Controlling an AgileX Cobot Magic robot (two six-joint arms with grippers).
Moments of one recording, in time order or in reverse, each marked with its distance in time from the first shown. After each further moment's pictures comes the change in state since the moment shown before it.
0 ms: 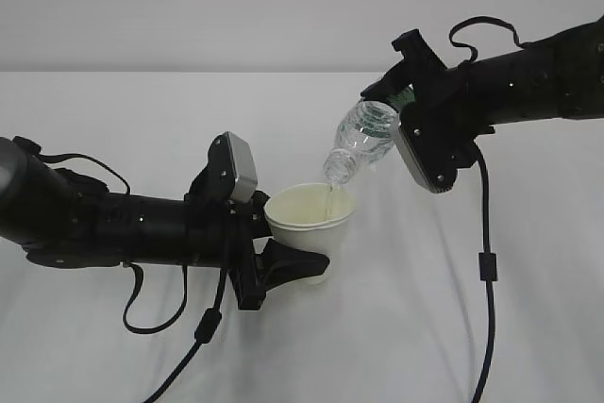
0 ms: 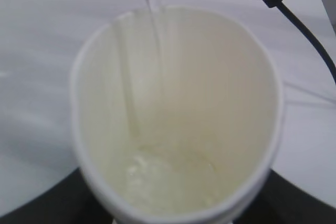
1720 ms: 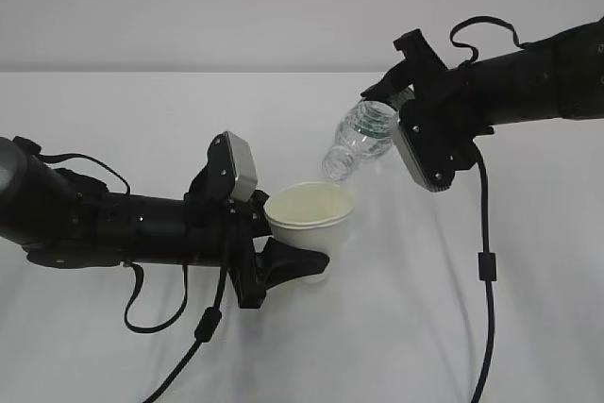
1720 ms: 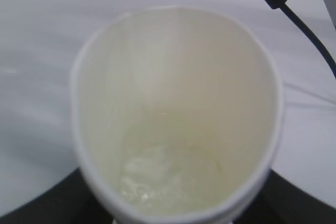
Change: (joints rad) left arm 0.000 0.000 0.000 -0.006 0.000 0.002; right arm 0.000 0.000 0.000 -0.014 0.000 0.054
